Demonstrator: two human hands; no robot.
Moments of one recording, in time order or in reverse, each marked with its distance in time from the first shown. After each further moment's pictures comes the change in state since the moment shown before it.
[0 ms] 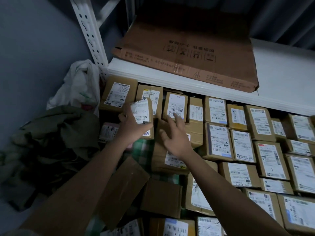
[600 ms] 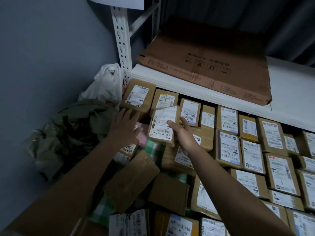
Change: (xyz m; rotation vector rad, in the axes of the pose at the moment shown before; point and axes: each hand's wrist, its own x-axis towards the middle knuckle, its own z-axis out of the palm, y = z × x) left_hand -0.034 -0.050 -0.059 0.789 0.081 0.285; right_hand -0.003 -0.033 0.000 0.917 -0.115 0.395
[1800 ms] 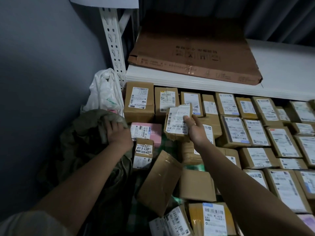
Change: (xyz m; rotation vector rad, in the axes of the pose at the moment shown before) left_hand 0.020 -0.071 0.010 0.498 -0.278 -0.048; right_hand -0.003 0.019 0.040 0.102 0.342 -0.065
